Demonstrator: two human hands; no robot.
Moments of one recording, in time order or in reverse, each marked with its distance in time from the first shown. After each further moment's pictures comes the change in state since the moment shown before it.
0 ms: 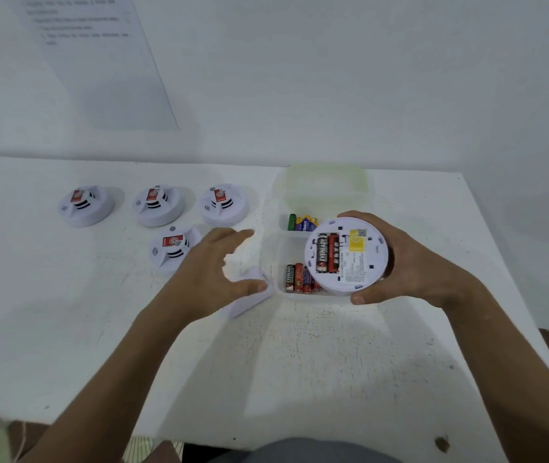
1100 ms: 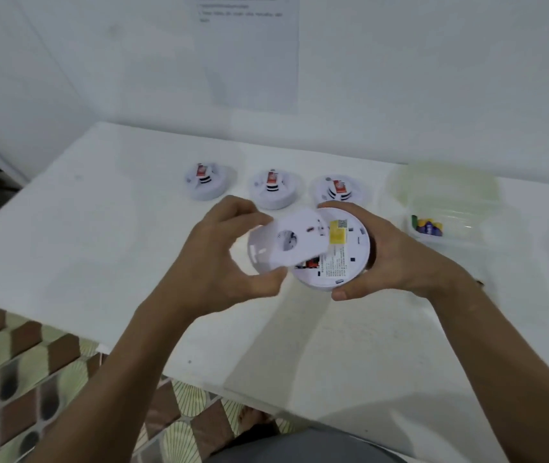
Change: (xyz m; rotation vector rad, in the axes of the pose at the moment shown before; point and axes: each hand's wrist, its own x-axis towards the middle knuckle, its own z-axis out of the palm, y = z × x) left_hand -0.087 -0.075 -0.131 0.023 0.272 0.160; right_hand 0.118 -0.064 0.159 0.010 -0.211 -0.039
